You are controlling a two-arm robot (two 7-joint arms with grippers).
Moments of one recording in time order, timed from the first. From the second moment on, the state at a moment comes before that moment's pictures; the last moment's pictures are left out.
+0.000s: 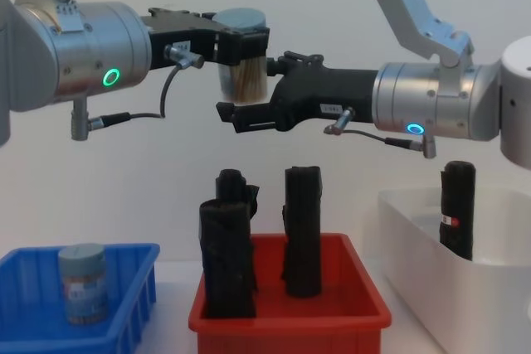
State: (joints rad) left arm -0.46 0.28 0.35 -1.59 -0.16 0.18 -0.19; right arm 0.80 0.06 -0.40 -0.89 -0.08 -0.32 0.66
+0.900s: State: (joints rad) left arm -0.46 0.28 0.35 -1.58 -0.16 0.17 -0.19; right arm 0.81 0.05 -0.40 -0.88 -0.07 -0.31 0.65
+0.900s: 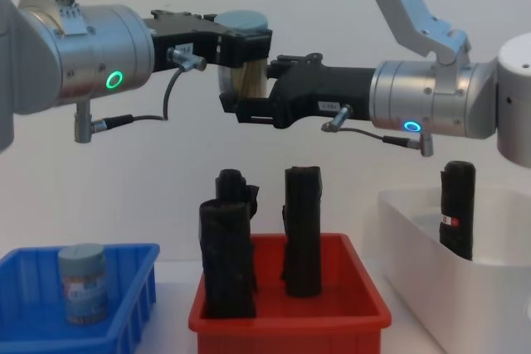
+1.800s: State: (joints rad) left arm -0.46 0.28 0.35 -1.58 -0.16 0.17 -0.20; right arm 0.74 0.11 -0.36 -0.96 -0.08 -0.27 0.56
